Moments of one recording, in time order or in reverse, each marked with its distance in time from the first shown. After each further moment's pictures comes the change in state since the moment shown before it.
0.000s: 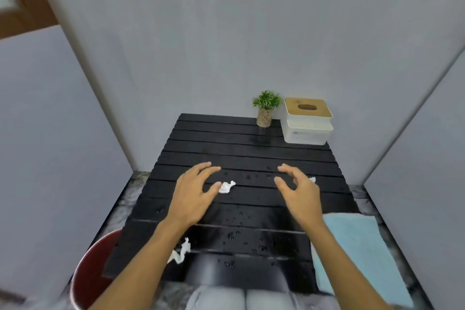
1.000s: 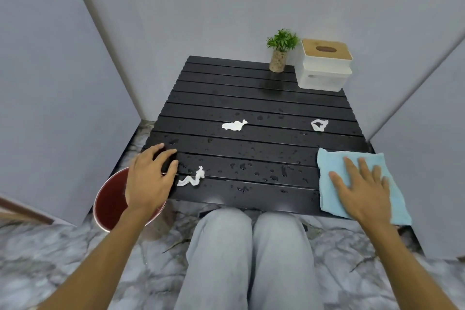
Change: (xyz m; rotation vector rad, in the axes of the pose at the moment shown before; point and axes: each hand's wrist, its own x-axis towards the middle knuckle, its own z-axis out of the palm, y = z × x) left_hand -0.123 -0.098 -0.017 0.356 0.142 -0.213; right_hand -0.089 0.116 -0.069 -0.928 -0.047 0.176
